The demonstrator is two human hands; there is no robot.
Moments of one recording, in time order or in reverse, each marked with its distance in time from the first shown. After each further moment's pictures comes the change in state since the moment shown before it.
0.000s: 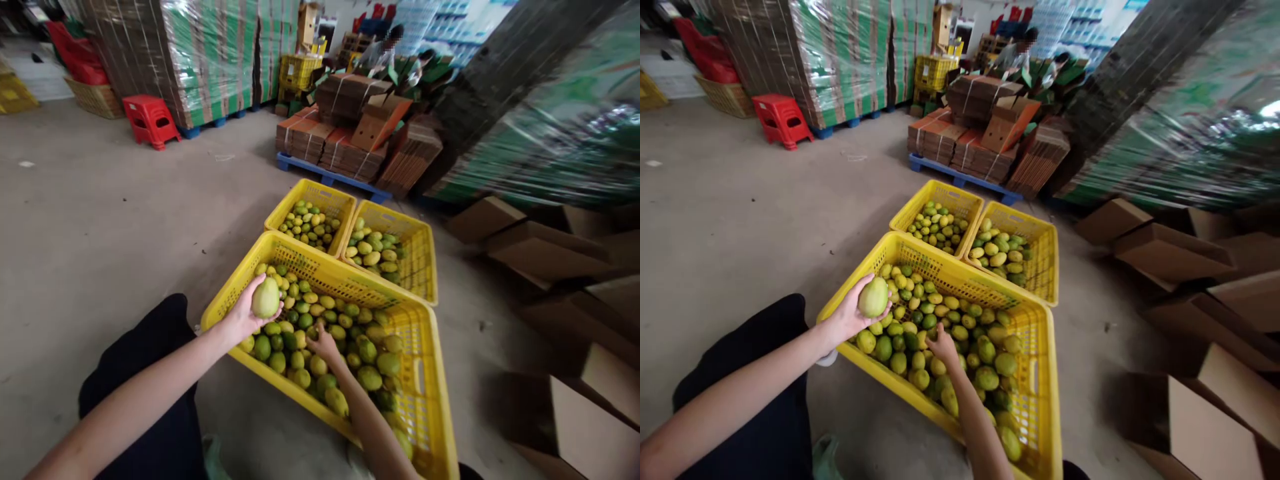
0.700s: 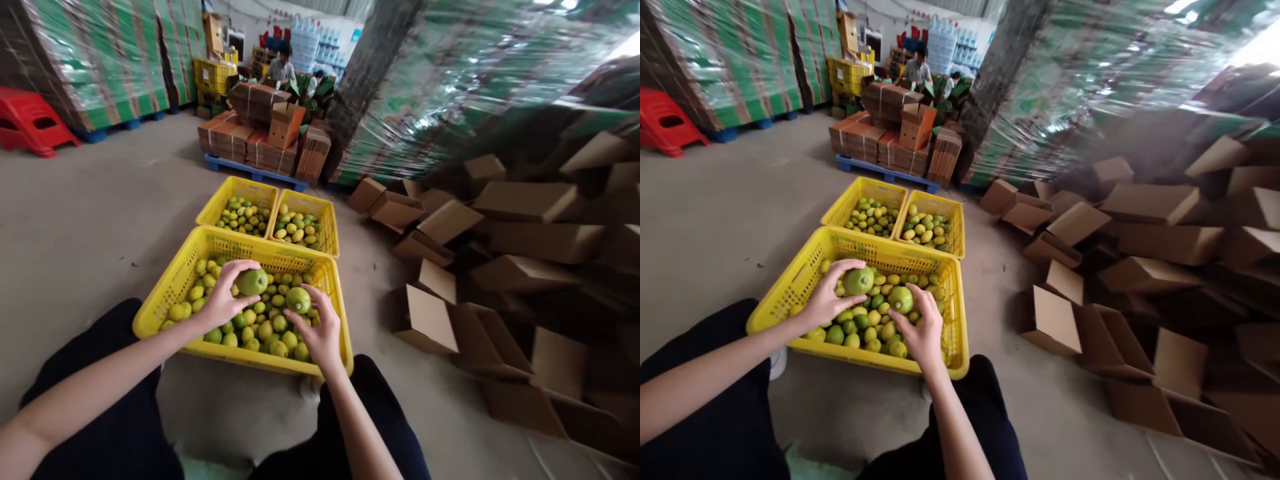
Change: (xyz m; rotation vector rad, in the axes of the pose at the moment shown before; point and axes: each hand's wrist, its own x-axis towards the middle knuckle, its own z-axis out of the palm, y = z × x) left_hand -0.027 -0.064 0.035 1.020 -0.593 1.140; right_hand -0.162 -0.070 -0.144 0.353 0.777 -0.095
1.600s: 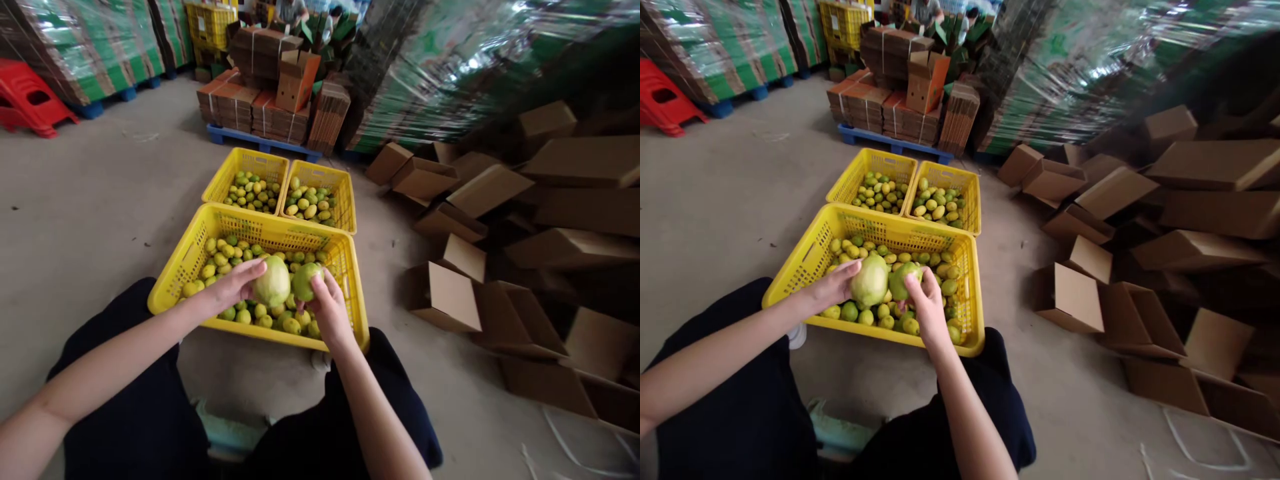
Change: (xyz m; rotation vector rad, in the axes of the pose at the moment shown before) left_hand 0.000 0.003 -0.002 -0.670 -0.272 -0.837; right_hand 0.010 -0.022 0.020 0.850 -0.173 0.544
